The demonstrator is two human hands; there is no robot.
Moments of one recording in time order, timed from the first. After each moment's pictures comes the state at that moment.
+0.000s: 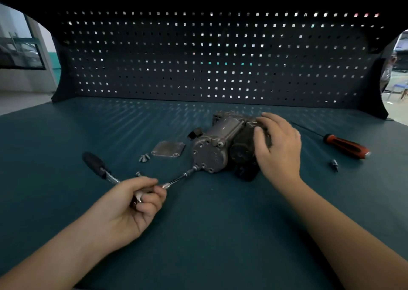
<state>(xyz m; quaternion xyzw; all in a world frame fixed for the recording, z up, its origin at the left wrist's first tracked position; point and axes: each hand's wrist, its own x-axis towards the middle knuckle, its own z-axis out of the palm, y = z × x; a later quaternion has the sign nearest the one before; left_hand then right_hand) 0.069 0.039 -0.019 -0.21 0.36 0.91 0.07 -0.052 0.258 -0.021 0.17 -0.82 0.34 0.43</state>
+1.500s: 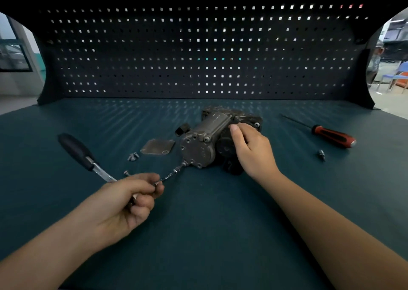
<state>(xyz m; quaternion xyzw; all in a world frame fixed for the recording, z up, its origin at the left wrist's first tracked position) 0.073 0.056 -0.015 -0.19 0.53 0.83 0.04 -0.064 0.255 -0.035 0.22 -0.83 0.43 0.26</state>
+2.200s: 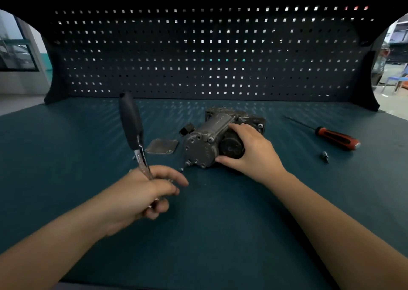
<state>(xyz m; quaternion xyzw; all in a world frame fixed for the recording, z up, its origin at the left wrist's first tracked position) 0.068 0.057 -0.012 -0.06 0.81 0.58 0.03 -0.060 0.261 -0.030 0.29 -0.89 0.26 0.25</state>
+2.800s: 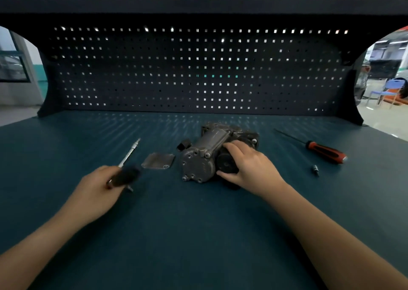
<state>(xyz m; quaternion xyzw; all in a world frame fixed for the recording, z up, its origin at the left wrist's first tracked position) 0.039 -0.024 -0.033 -0.04 0.92 0.28 -0.27 -0.054 0.266 -0.022 0.32 -0.89 0.08 0.30</state>
